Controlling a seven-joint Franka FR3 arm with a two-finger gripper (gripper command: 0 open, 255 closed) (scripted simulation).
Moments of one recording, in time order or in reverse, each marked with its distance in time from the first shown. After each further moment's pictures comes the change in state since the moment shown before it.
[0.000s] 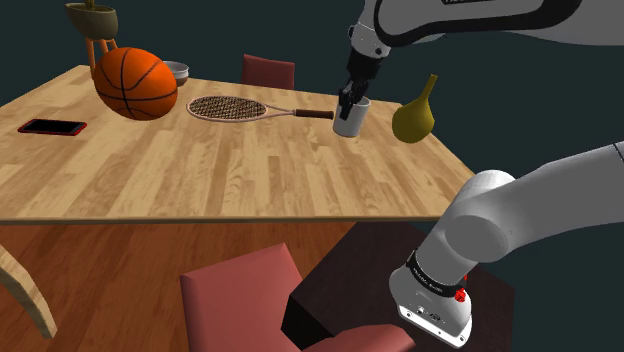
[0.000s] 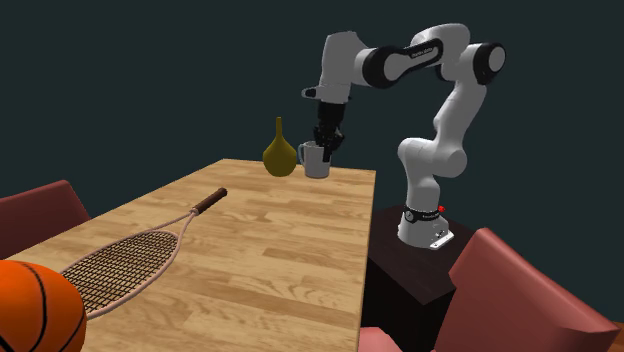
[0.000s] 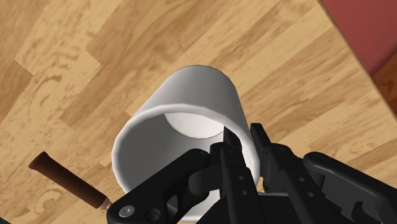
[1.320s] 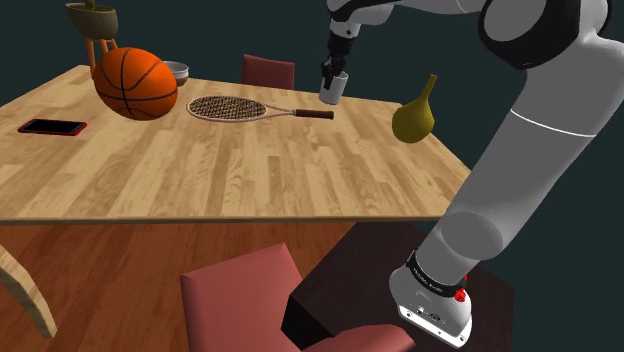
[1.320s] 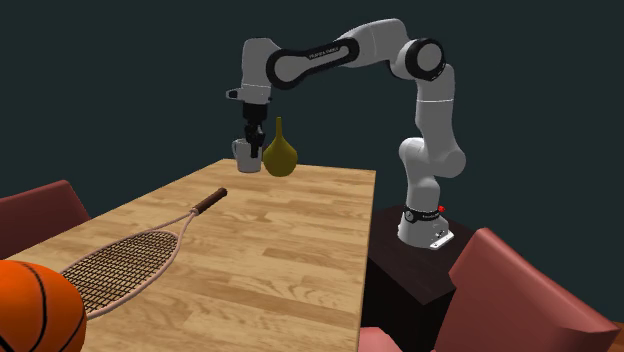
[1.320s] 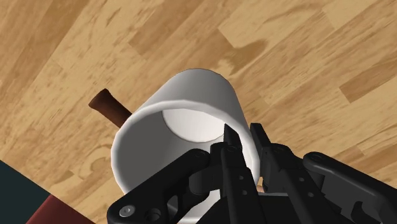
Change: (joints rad) arm -0.068 0.685 -0.203 0.653 0.104 0.037 -0.314
